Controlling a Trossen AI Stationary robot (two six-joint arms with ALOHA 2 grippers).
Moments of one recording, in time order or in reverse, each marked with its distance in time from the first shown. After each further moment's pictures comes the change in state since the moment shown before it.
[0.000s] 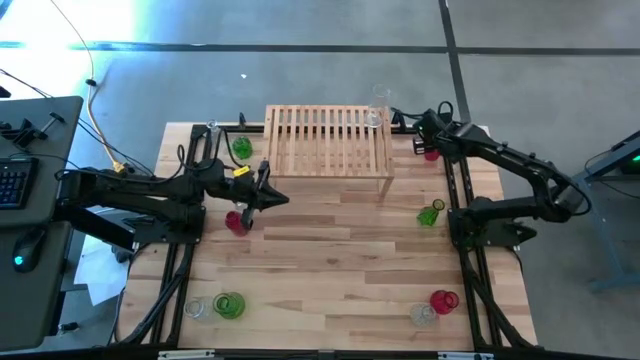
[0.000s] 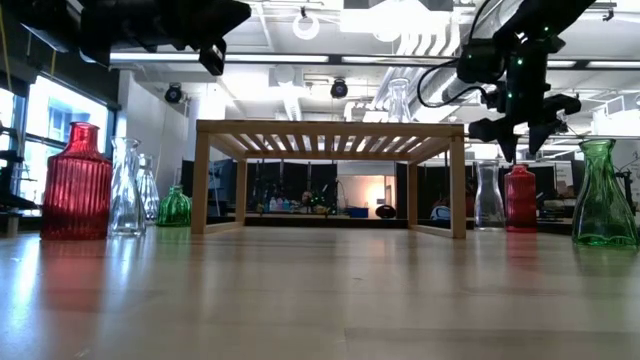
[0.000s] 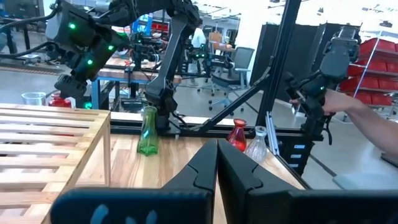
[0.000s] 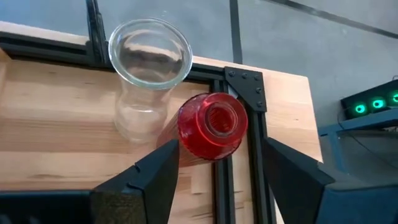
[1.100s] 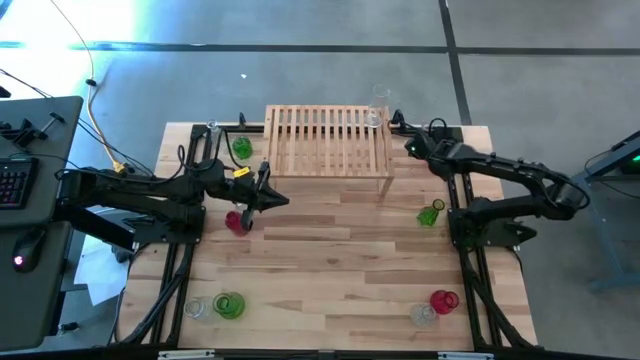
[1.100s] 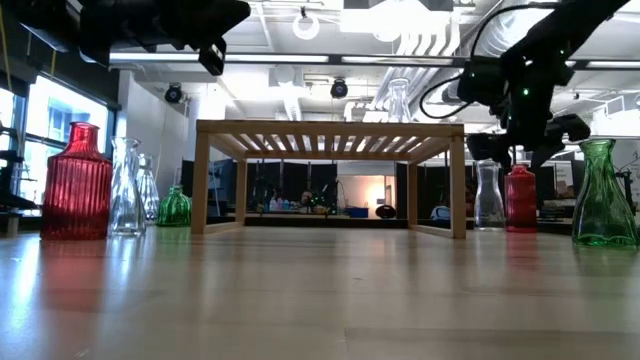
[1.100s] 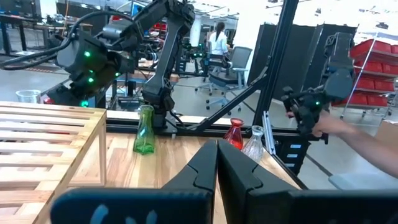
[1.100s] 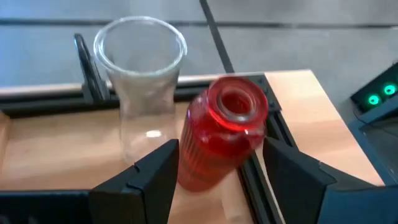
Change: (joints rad) left arm -0.009 0.000 0.000 -0.002 0.000 -0.012; right arm 0.124 -0.003 -0.230 0.291 0.218 0.303
